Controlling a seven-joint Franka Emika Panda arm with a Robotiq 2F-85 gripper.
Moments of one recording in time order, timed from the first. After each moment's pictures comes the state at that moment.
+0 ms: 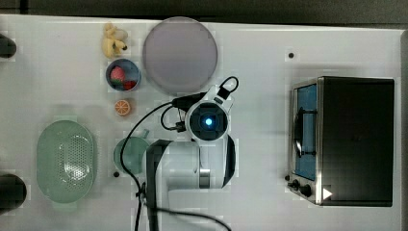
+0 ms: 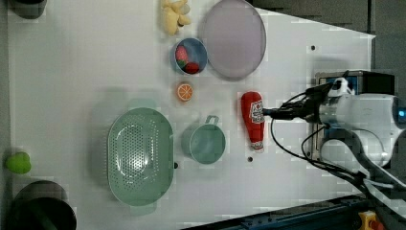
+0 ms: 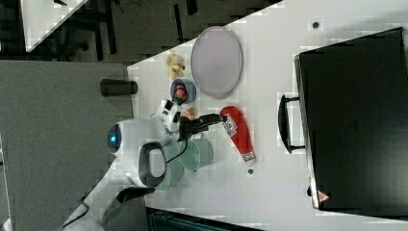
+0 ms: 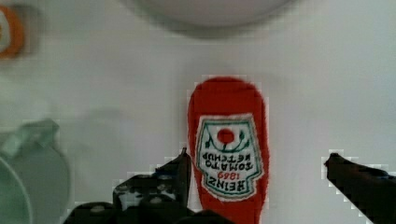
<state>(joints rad) -0.13 0.19 0.15 -2.37 0.00 1.01 -0.99</state>
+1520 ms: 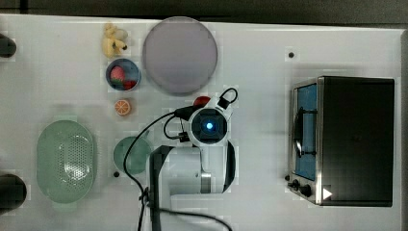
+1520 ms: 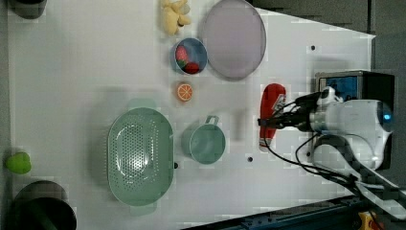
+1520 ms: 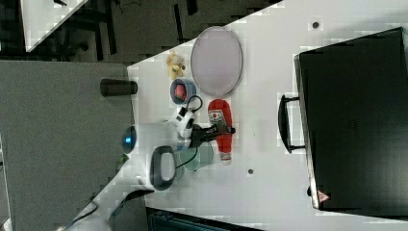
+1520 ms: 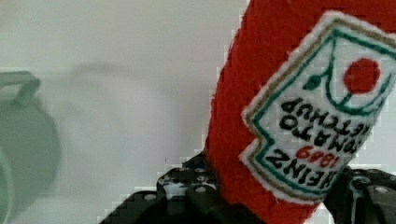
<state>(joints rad) -0.12 0.18 0.14 -2.42 -0.01 0.97 -0.99</state>
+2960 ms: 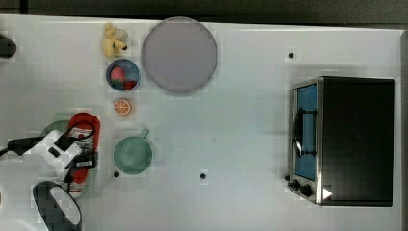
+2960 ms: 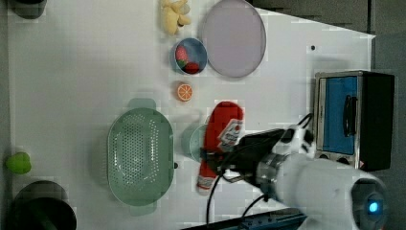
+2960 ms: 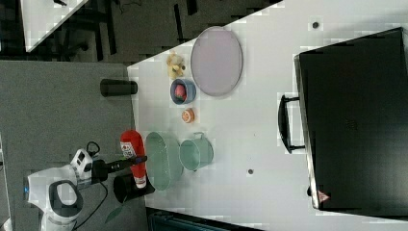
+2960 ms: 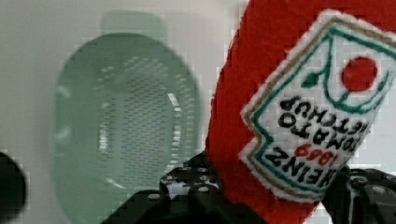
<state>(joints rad) -0.06 -0.05 0.74 -2.28 0.03 0.74 -0.24</state>
